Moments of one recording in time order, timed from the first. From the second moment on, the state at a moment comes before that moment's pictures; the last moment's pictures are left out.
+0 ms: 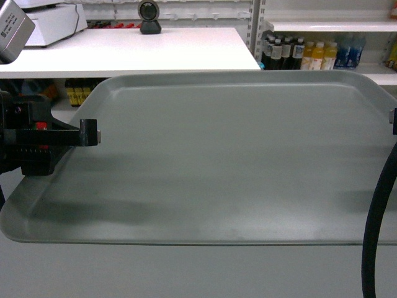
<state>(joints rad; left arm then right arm) -0.28 1.36 0.58 0.30 -0.05 -0.10 0.20 1.34 0.63 0.22 0.07 0.13</state>
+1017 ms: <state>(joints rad) -0.28 1.36 0.58 0.30 -0.05 -0.10 0.20 1.34 0.63 0.22 0.07 0.13</state>
